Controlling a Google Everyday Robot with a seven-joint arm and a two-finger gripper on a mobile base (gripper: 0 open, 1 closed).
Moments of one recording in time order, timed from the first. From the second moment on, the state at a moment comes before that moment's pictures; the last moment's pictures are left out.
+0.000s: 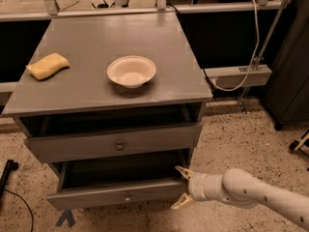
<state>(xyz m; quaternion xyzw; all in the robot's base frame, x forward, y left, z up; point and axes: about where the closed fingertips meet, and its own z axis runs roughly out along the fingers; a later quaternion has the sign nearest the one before) 0.491 -0.091 0.440 -0.62 0.66 0.16 0.40</state>
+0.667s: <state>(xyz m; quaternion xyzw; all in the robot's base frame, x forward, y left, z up) 0.468 -0.101 0.459 -0.61 0.66 0.16 0.41</state>
